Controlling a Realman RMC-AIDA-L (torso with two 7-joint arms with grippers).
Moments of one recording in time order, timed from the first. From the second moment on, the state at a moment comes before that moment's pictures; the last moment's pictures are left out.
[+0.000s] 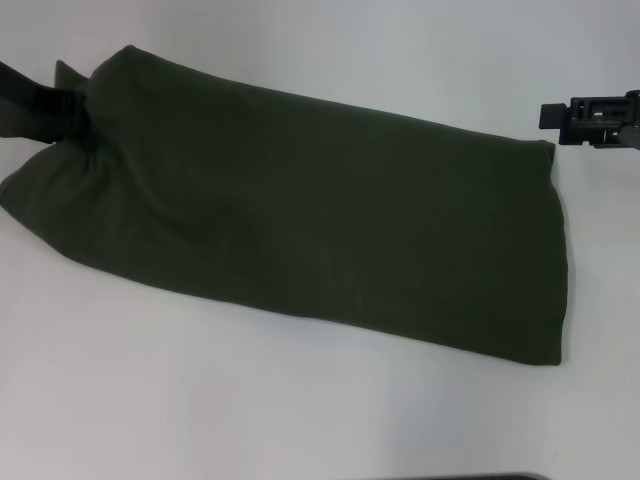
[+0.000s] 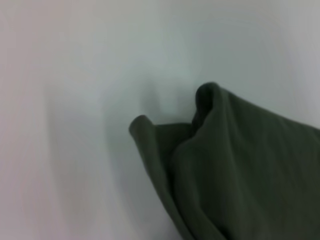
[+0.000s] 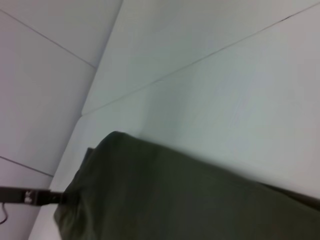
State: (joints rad) left arm -0.88 -1.96 0.75 0.73 2.80 1.41 -2.72; right arm 0.52 1.89 -0.60 -0.66 -2.13 -1.59 2.27
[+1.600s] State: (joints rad) left arm -0.82 -1.95 0.71 0.83 2.77 1.54 -2.68; right arm 0.86 2.09 -0.77 -0.42 -2.18 -1.55 2.35
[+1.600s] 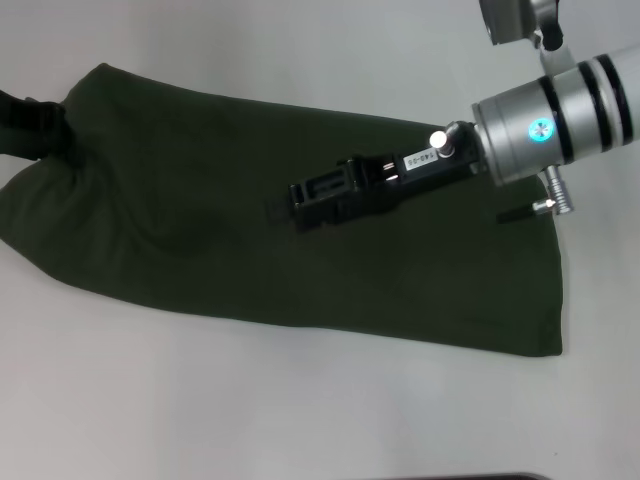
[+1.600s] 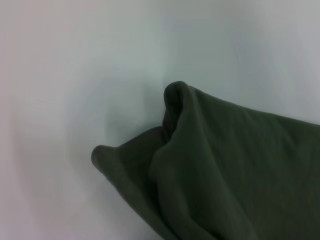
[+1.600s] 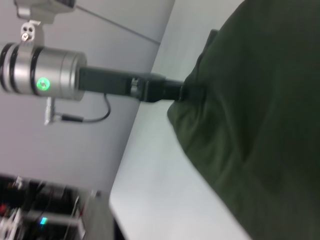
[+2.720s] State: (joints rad) left arm -0.78 -1.93 0.66 0.96 2.65 1.70 -2.64; right arm 0.93 2.10 -0.87 -0.23 -2.04 -1.23 2.34
